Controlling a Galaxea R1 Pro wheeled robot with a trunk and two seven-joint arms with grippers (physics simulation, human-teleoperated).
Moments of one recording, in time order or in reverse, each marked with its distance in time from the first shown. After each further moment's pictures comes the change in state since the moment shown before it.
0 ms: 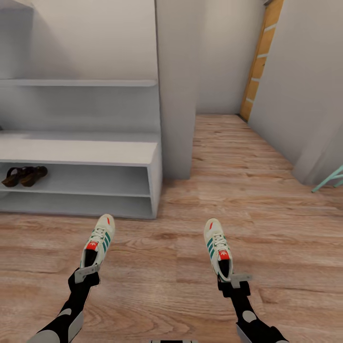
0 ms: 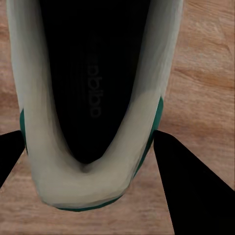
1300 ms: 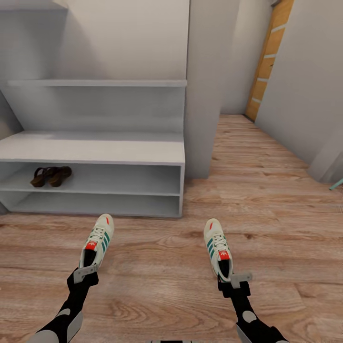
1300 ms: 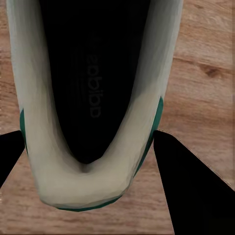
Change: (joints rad) left arm 0.000 0.006 -0.001 0.000 0.000 -0.001 0.000; right arm 0.000 0.000 0.001 0.002 0.000 0.000 0.000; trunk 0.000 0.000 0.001
